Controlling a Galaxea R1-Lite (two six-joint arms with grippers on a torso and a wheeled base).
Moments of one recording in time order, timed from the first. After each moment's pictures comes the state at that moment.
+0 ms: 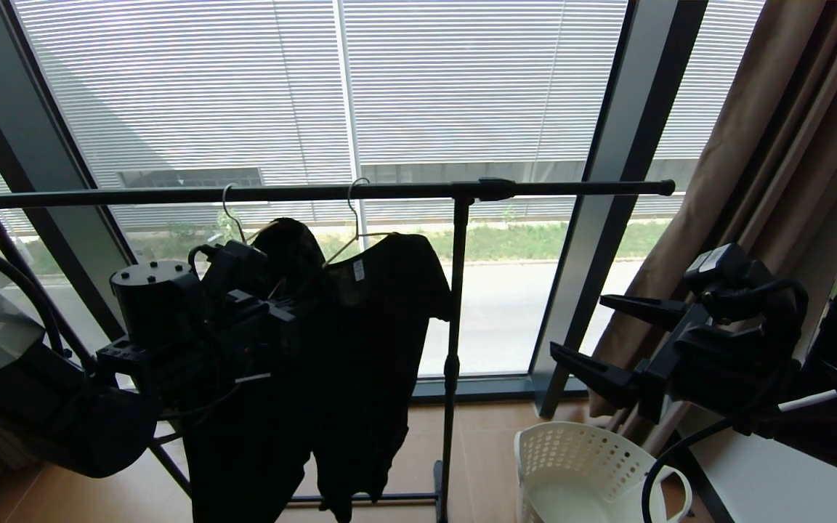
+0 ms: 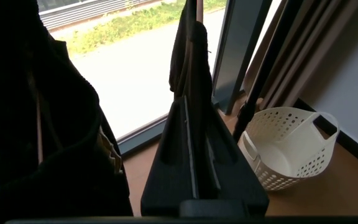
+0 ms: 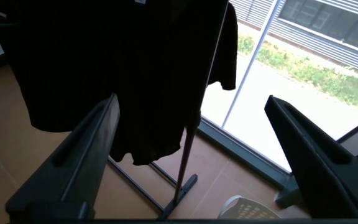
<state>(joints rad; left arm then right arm) -0.23 1.95 -0.64 -1.14 -0.30 0.09 0.46 1.51 -0.45 -0.86 0.21 -0.10</state>
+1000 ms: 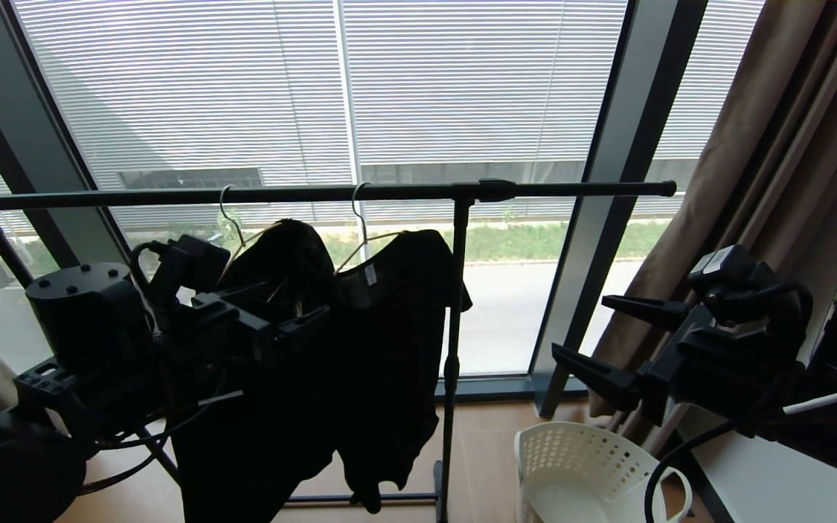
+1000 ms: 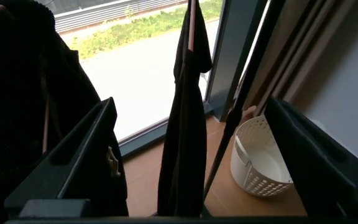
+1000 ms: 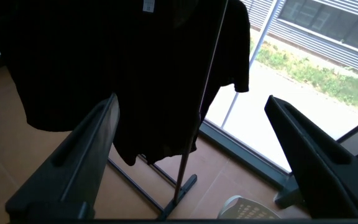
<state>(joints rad) -0.27 1.72 -0.48 -1.12 -0.26 0.06 0.46 1.50 -0.44 -0.86 0.21 -0.10</state>
